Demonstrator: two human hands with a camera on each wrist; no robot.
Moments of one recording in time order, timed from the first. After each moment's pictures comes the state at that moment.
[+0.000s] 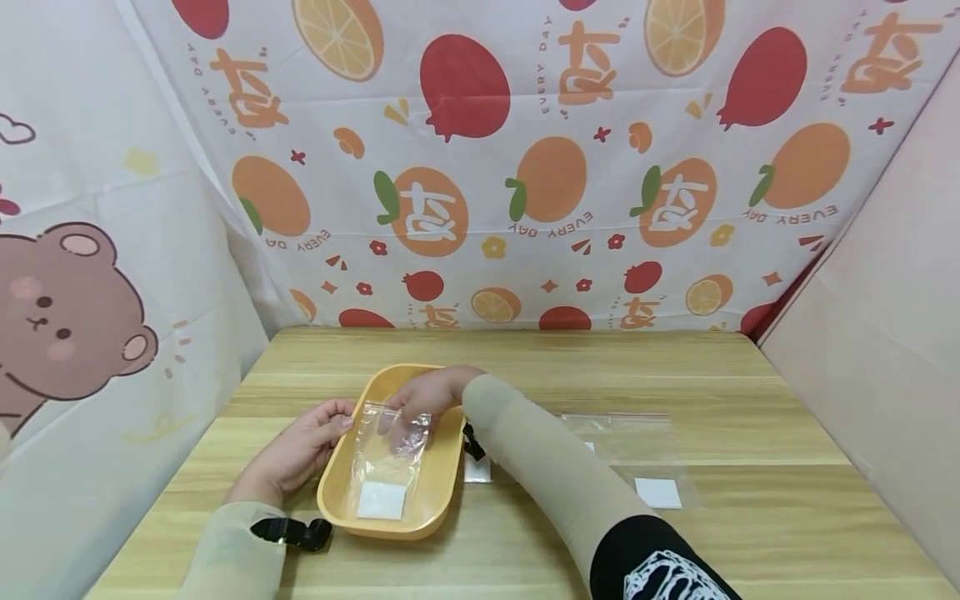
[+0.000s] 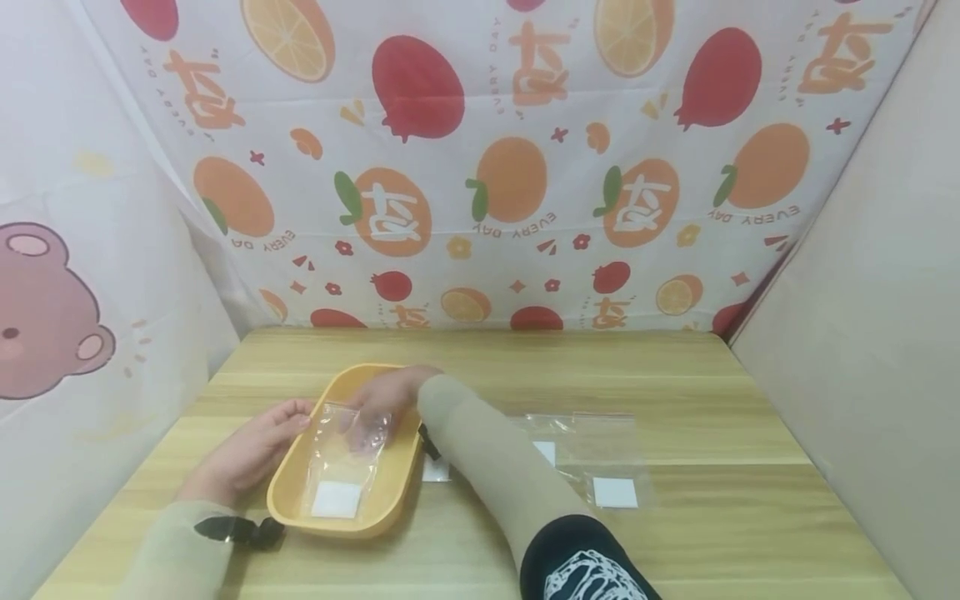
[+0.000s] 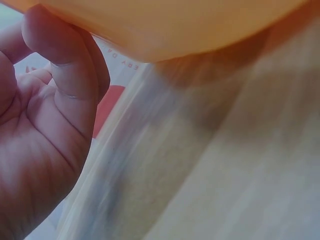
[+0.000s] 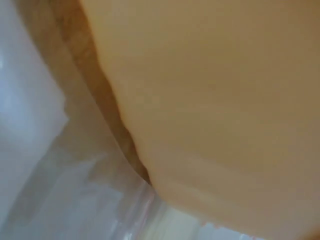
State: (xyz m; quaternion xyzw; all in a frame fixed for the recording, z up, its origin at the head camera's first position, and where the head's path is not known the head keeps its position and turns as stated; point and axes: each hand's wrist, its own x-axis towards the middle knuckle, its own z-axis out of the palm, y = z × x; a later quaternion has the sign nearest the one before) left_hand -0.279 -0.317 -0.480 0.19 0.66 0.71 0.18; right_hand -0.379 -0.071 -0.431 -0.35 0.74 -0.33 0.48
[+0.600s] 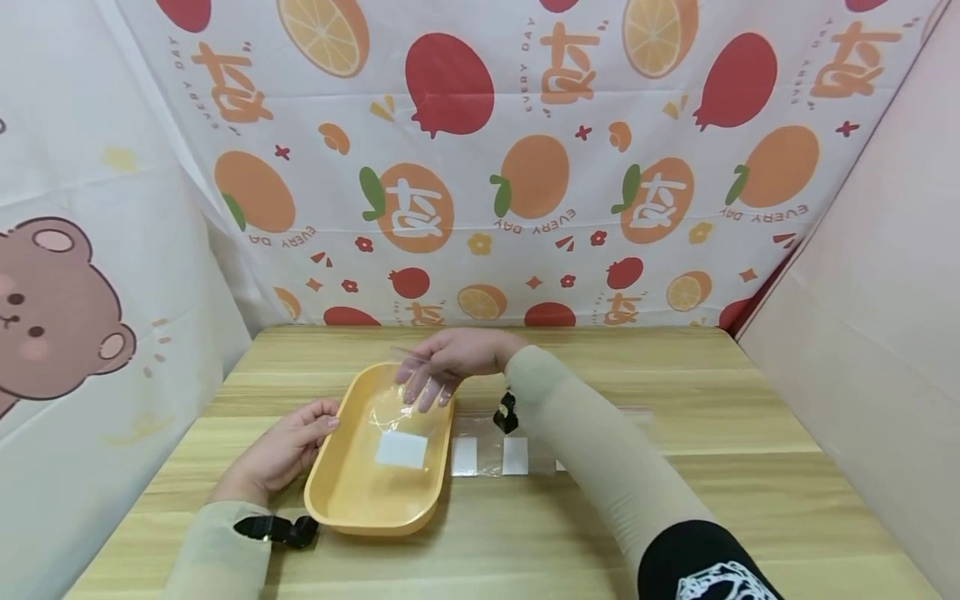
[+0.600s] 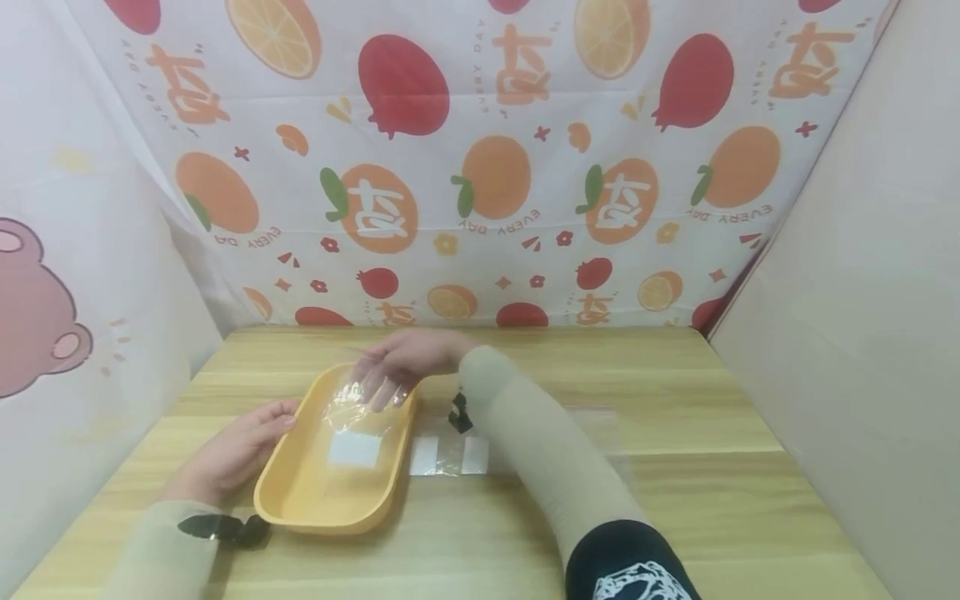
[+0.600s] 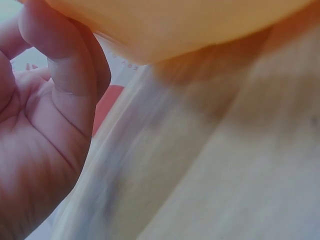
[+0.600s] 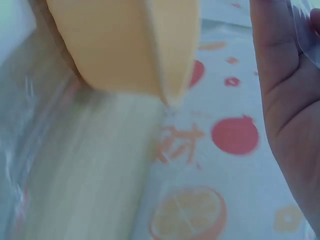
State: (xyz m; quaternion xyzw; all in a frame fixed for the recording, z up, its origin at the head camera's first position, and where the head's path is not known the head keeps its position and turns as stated) left_hand -0.277 -0.318 -0.487 0.21 0.63 0.72 0.20; right_hand -0.362 0.007 -0.358 -0.36 0.67 -0.47 0.44
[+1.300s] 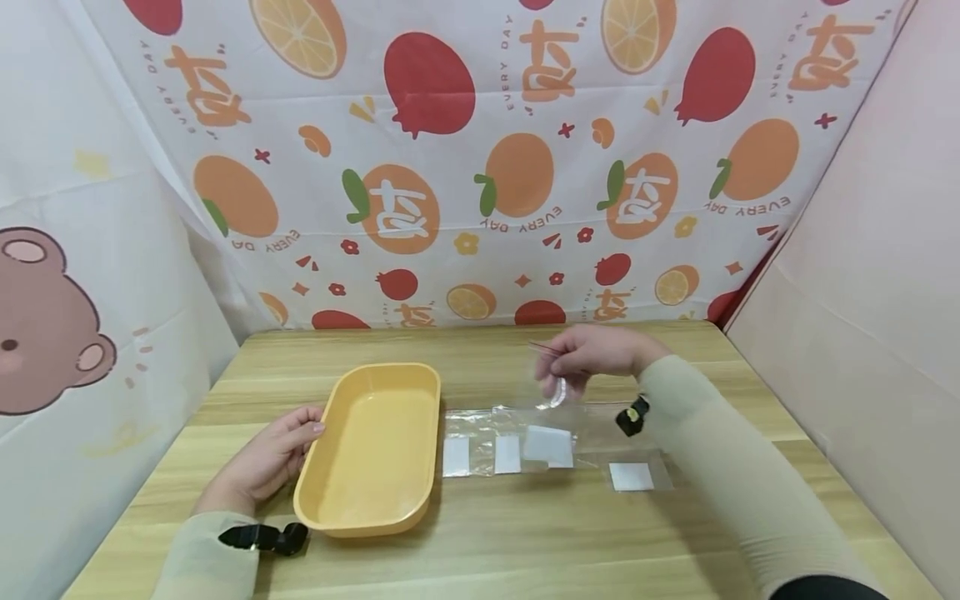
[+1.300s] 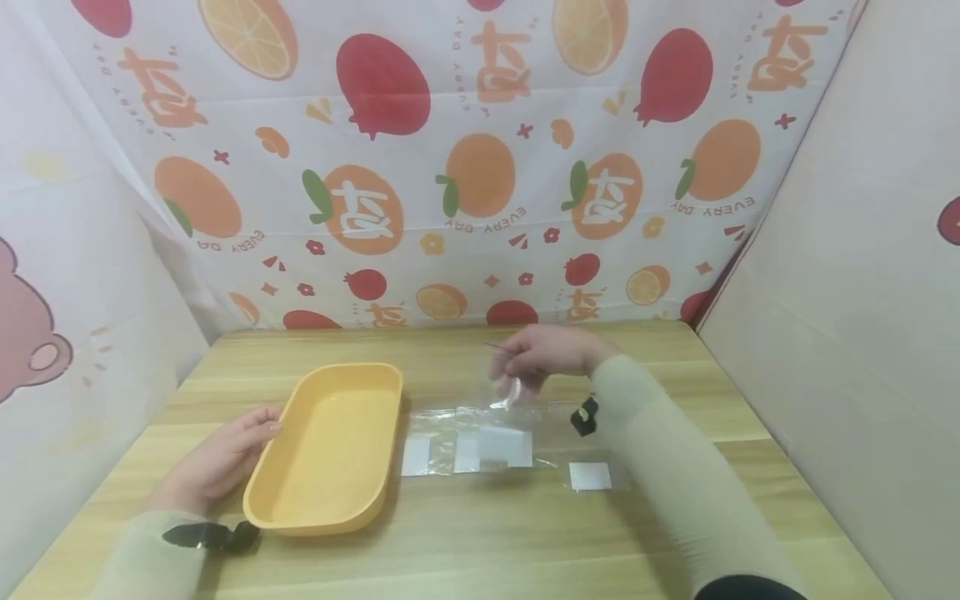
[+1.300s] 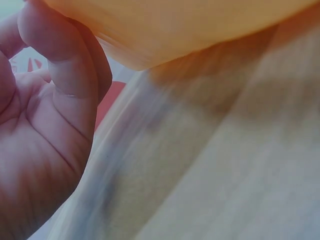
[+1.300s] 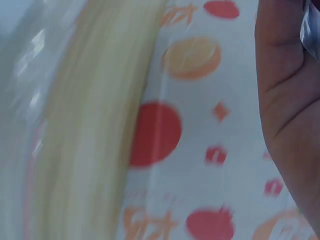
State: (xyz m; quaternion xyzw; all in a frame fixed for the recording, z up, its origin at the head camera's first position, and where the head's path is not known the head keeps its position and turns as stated) left_hand -0.279 -0.323 -0.487 0.21 0.63 0.72 0.21; right_hand -0.332 0.200 -0.342 -0.31 0.80 -0.41 0.32
